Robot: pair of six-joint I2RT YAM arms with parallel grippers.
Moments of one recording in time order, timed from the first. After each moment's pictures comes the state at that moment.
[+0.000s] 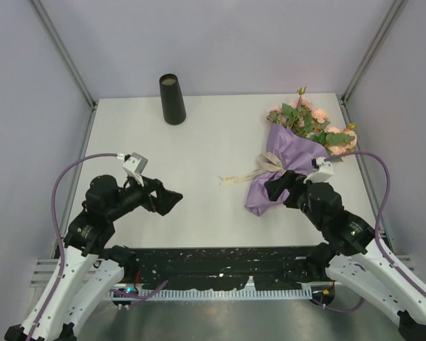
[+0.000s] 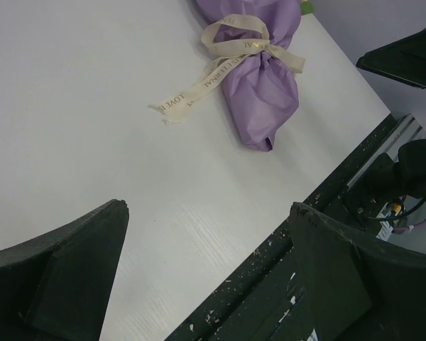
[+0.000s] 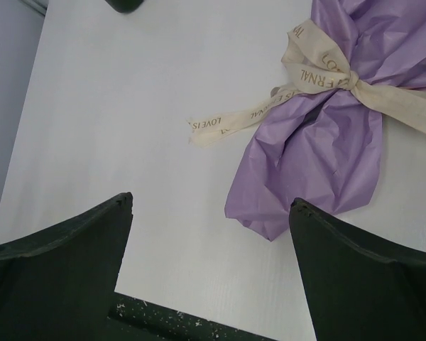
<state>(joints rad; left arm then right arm) -0.39 0.54 0.73 -0.49 0.41 -0.29 0.70 0.53 0.64 -0.50 0.33 0.71</state>
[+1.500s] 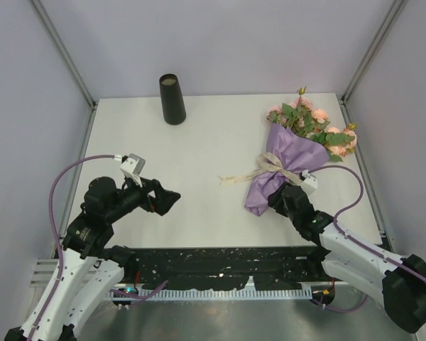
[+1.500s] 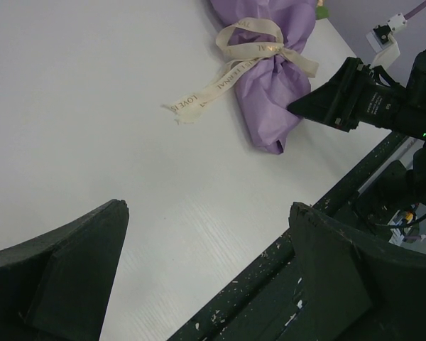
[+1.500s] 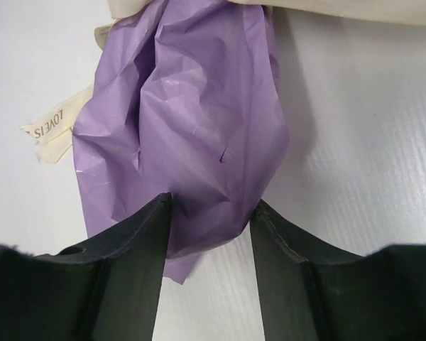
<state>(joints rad) -0.39 0.52 0.73 -0.51 0.36 -0.29 0.57 0.86 0.27 -0.11 0.39 0.89</state>
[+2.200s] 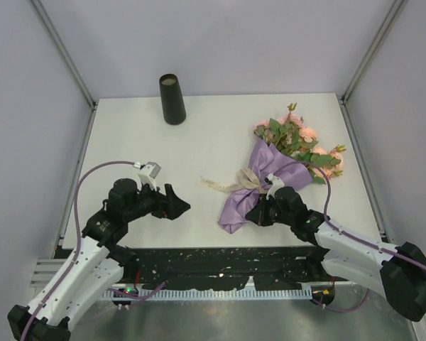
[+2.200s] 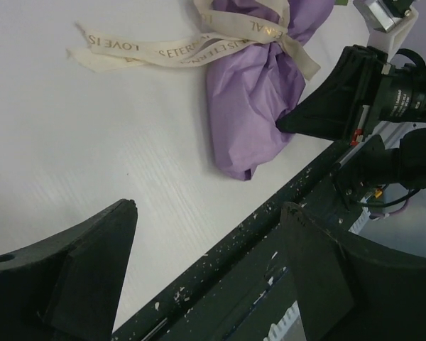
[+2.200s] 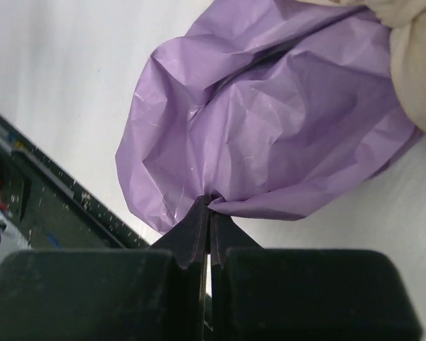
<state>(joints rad) -0.45 0.61 0.59 -0.46 0.37 -0.44 0.65 0.95 0.28 0.05 -0.17 0.65</state>
